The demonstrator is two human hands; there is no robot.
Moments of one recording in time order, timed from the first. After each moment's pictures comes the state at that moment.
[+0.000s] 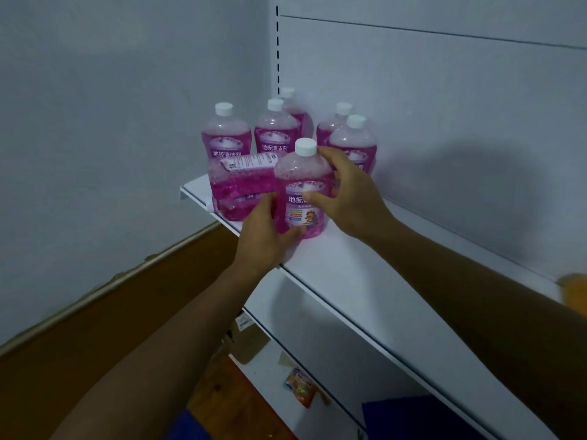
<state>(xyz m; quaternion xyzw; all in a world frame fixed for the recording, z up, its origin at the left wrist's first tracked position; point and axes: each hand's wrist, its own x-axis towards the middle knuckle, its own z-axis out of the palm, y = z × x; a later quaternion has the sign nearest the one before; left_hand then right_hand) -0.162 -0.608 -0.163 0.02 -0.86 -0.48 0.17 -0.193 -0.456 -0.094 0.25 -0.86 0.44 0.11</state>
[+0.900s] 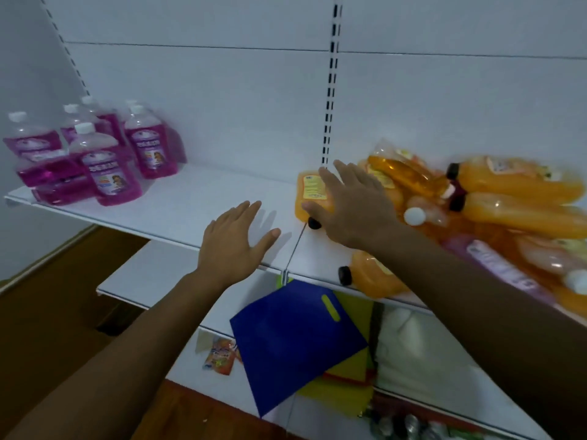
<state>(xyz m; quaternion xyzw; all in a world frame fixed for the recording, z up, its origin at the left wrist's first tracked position) 0.048 -0.348 -0.152 -0.19 -0.95 -0.21 0.13 0.093 -0.131 -0.084 0.01 -0.99 0.04 0.16</state>
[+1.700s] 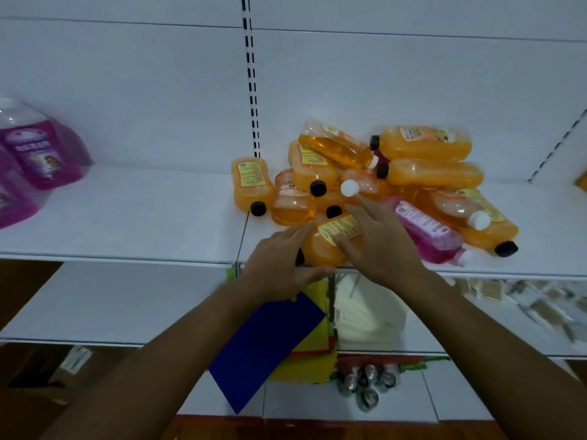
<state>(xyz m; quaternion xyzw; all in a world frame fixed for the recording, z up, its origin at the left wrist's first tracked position) 0.099 -0.239 -0.173 -0.46 -0.84 -0.27 -0.01 0.201 -0.066 -0.141 -0.14 -0.97 0.09 0.18</state>
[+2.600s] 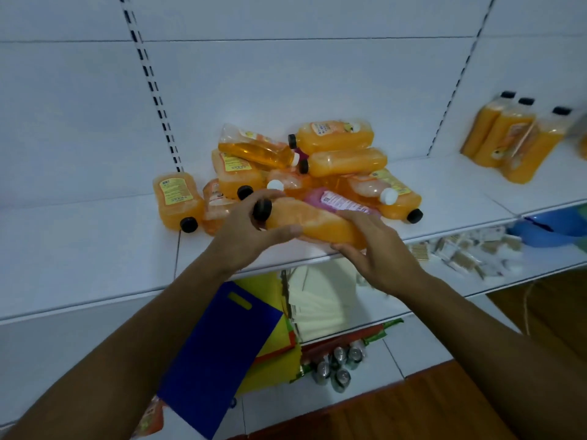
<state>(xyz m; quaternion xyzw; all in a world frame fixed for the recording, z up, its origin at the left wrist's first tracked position) 0.113 -0.203 -0.115 -0.46 -0.67 -0.55 -0.20 0.295 -0.038 -0.142 -0.13 -0.94 0.18 0.27</state>
